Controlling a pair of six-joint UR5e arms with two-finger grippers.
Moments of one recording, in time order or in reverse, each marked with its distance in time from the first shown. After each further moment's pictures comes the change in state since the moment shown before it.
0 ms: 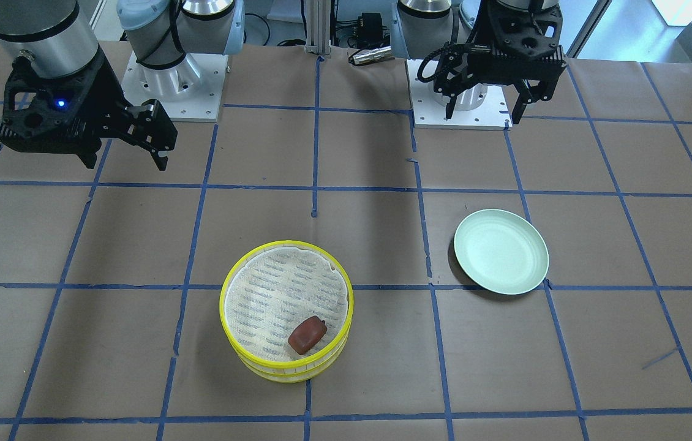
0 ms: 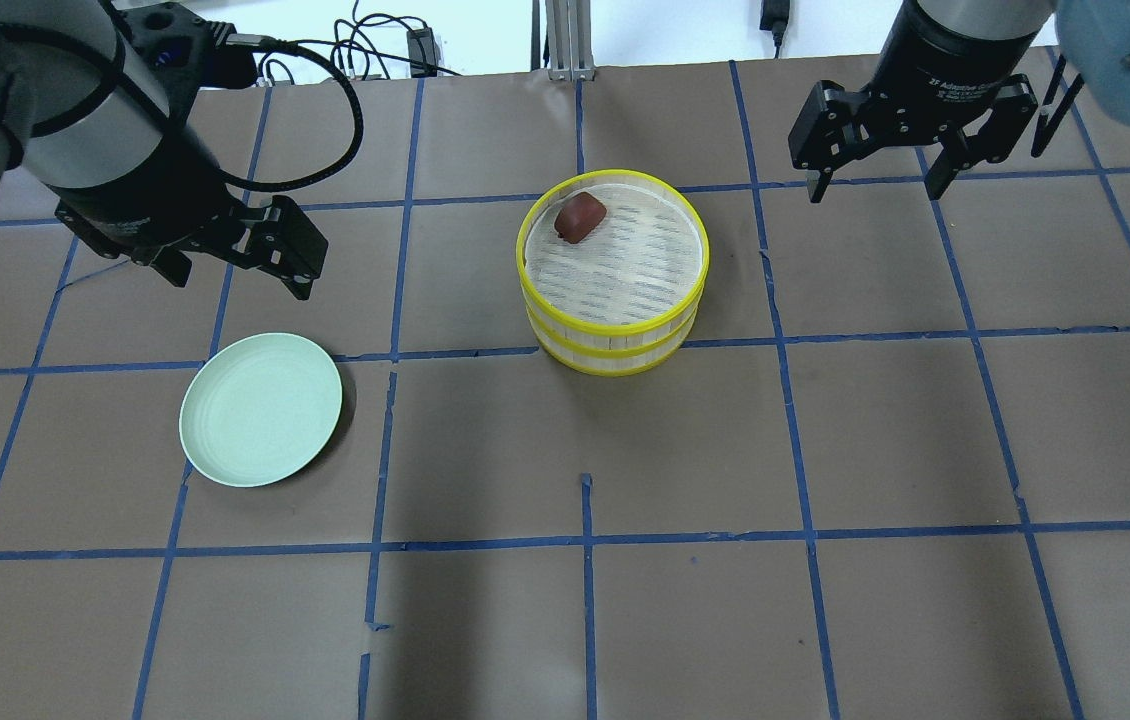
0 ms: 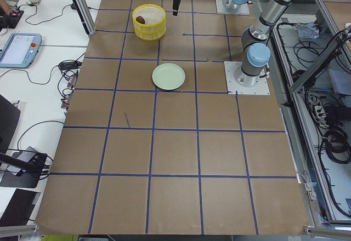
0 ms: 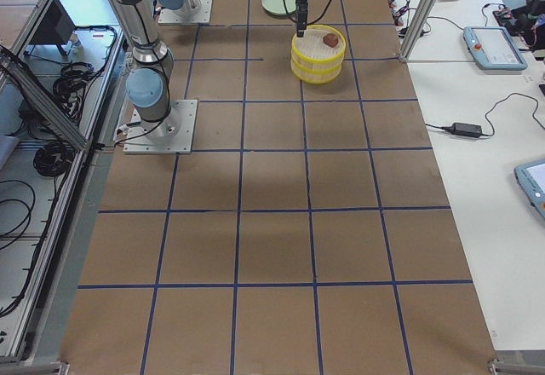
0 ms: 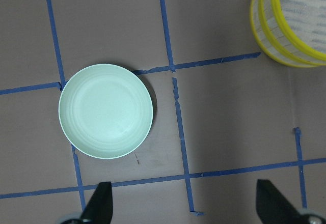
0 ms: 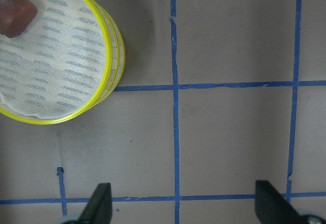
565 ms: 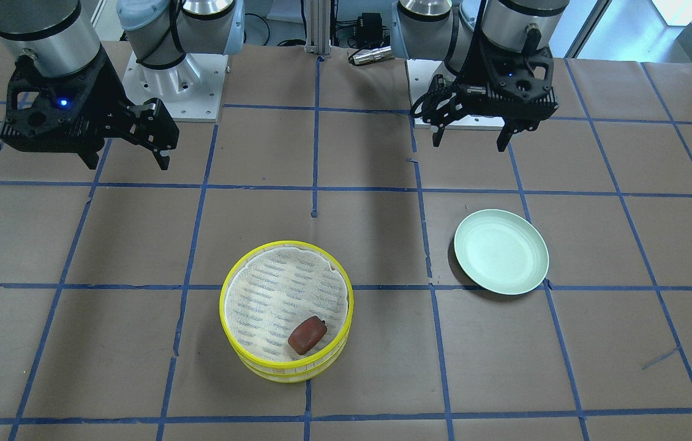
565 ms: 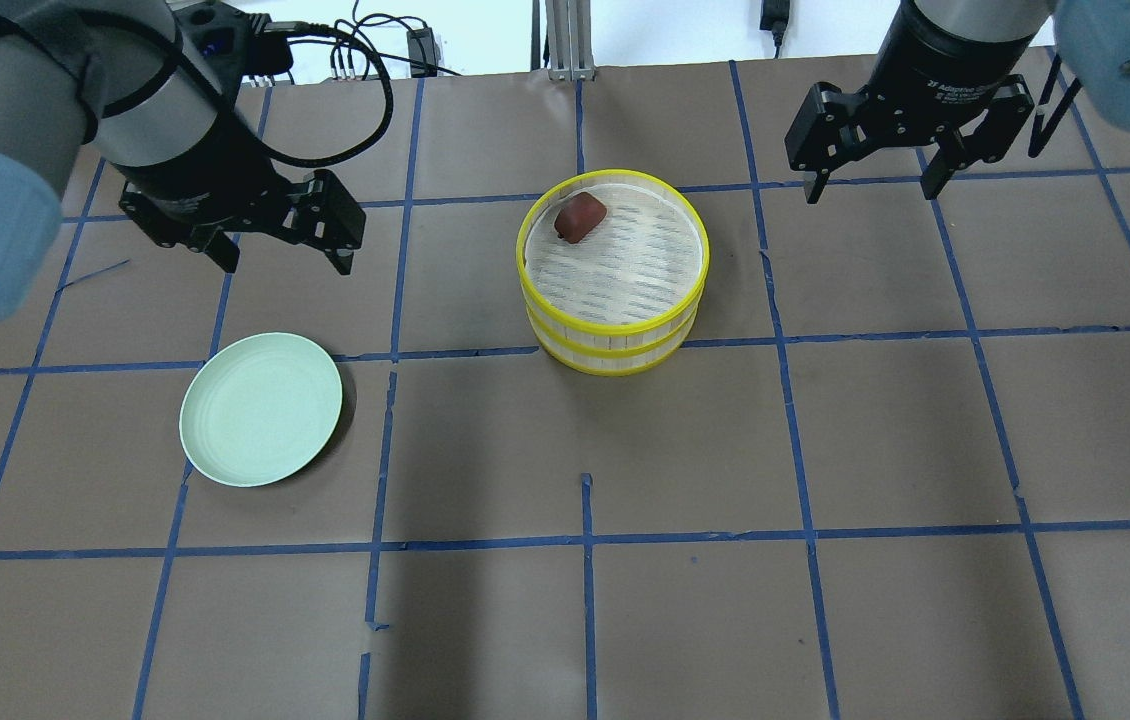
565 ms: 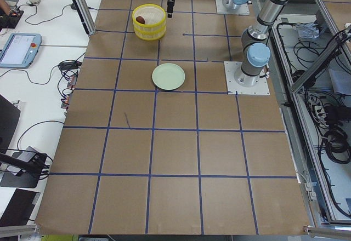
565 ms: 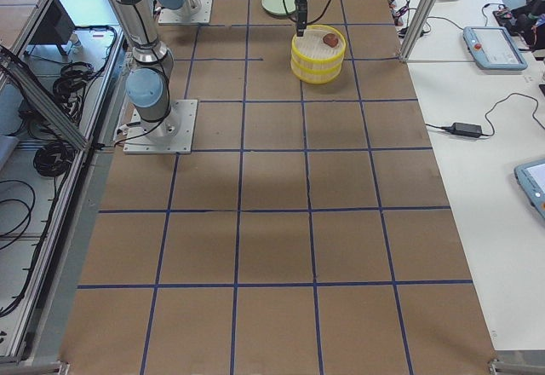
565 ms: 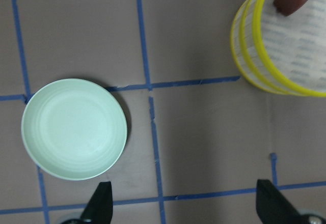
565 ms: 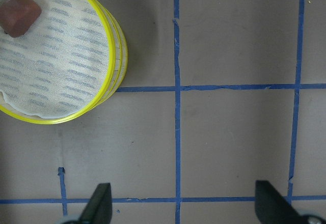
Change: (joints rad) left arm 0.000 -0.061 0.008 0.044 -0.032 -0.058; right arm 0.002 -0.003 0.002 -0.007 0.003 -0.005
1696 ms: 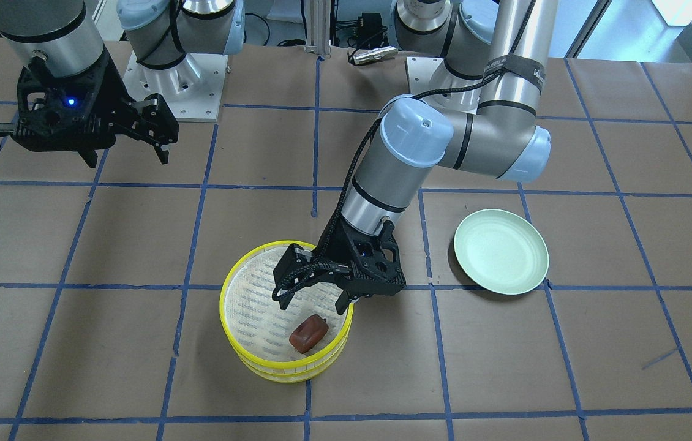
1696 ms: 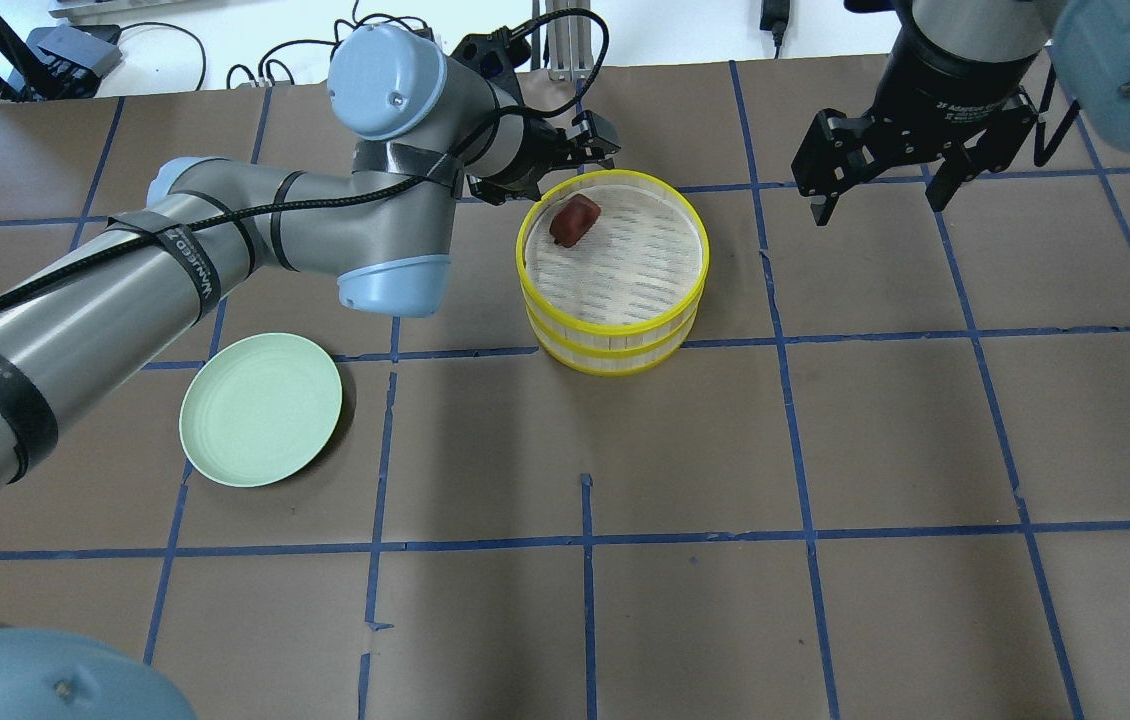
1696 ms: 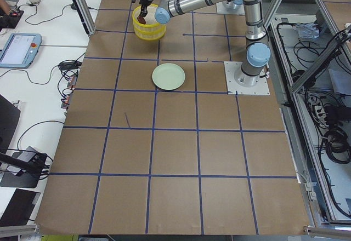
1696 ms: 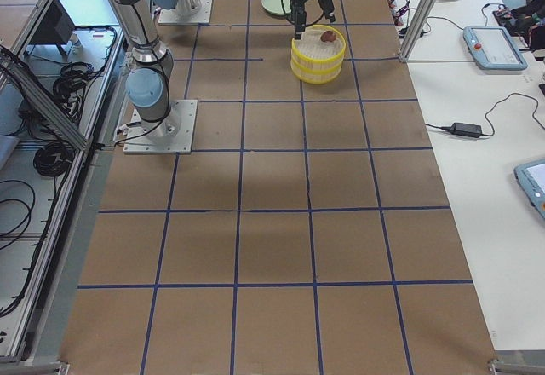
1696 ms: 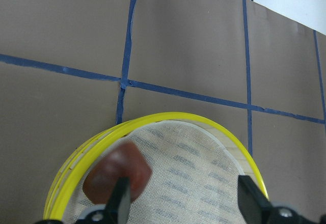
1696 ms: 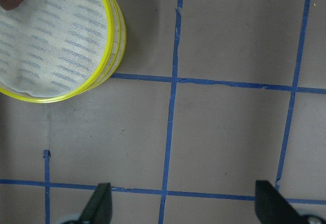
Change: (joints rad) left arm -0.190 -0.499 -0.009 0.952 -0.317 -0.508; right arm -0.001 -0.015 0.032 0.004 -0.019 -0.099
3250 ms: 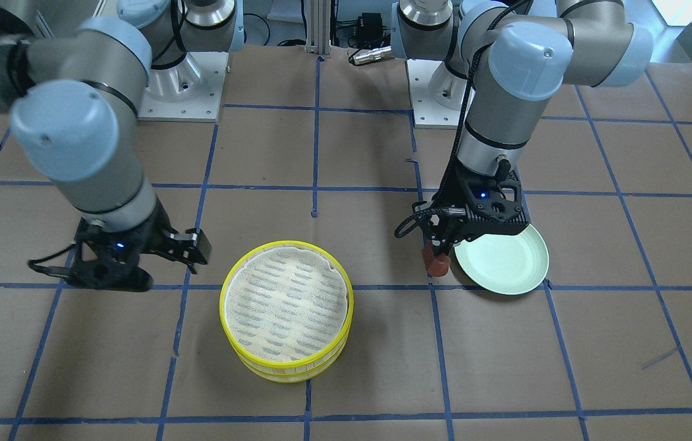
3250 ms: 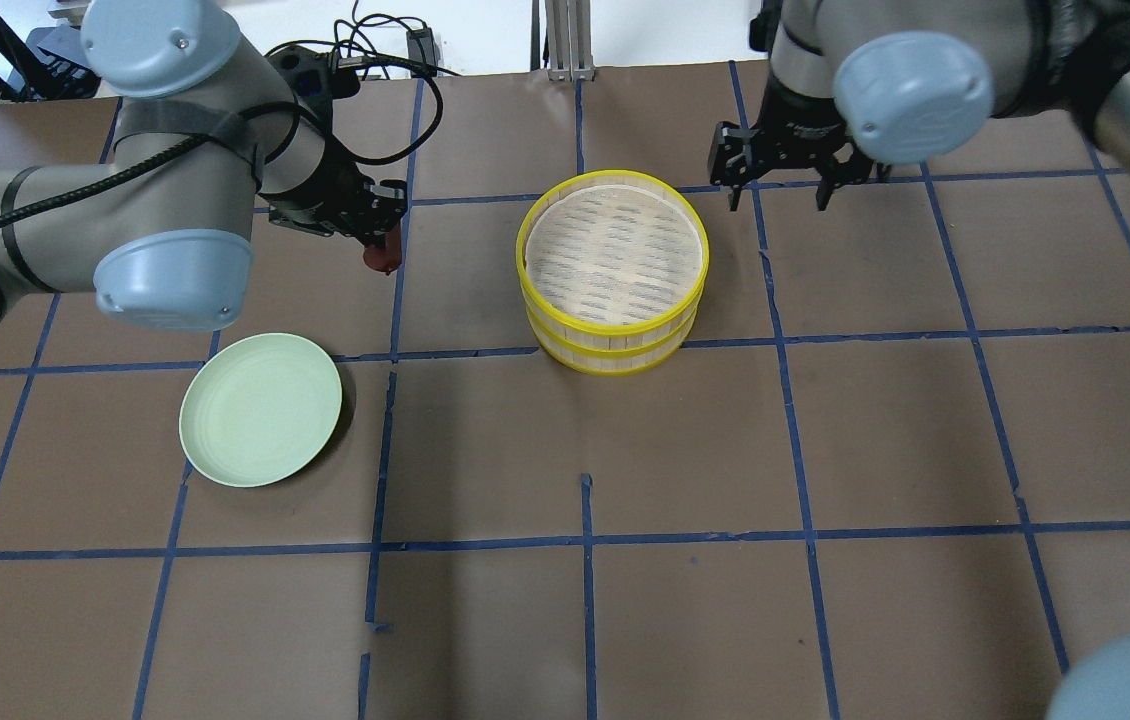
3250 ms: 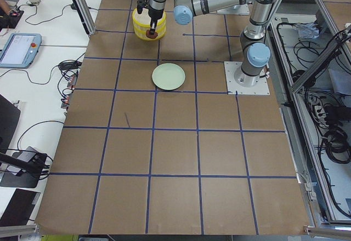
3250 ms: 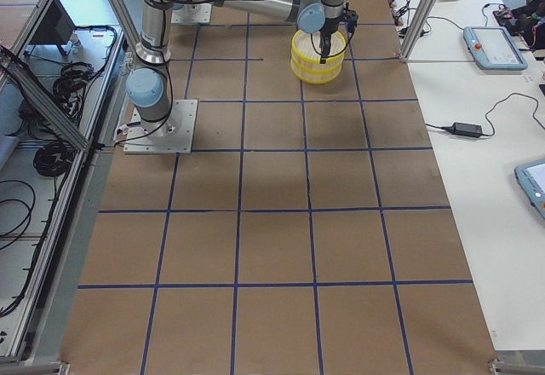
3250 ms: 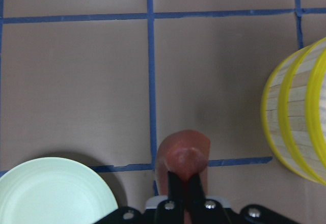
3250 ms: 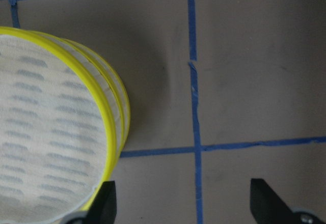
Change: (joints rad) left arm 0.182 0.270 -0.121 -0.406 0.198 0.394; right arm 0.023 0.238 -0.039 -0.203 -0.005 0.158
